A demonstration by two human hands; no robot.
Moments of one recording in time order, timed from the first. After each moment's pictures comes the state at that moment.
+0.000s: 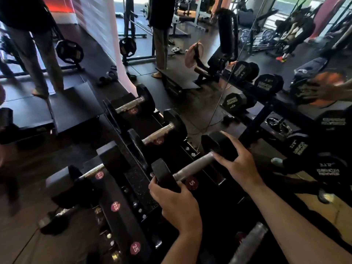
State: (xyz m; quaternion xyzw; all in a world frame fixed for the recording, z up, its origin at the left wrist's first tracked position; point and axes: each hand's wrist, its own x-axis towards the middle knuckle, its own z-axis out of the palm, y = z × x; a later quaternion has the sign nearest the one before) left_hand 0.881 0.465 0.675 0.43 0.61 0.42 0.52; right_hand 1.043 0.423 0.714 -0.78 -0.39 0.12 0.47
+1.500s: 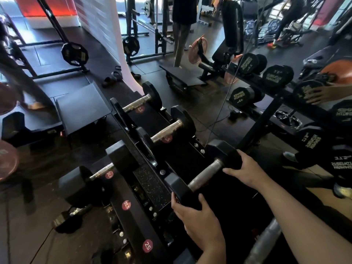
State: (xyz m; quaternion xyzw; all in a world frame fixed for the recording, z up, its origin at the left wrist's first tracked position) left_hand 0.880 0.428 0.634 0.38 0.64 0.33 0.59; right_hand 1.064 0.418 0.666 -0.88 -0.29 0.24 0.29
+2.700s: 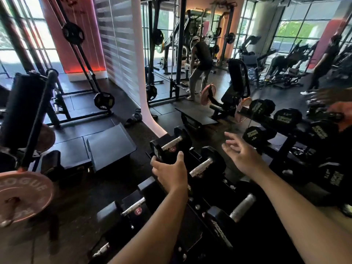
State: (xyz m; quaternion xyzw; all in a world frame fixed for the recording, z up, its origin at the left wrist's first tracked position) left_hand 0.797 0.657 0.767 0.44 0.54 0.42 0.58; right_hand 0.960 0.540 0.812 -0.80 -0.39 0.13 0.43
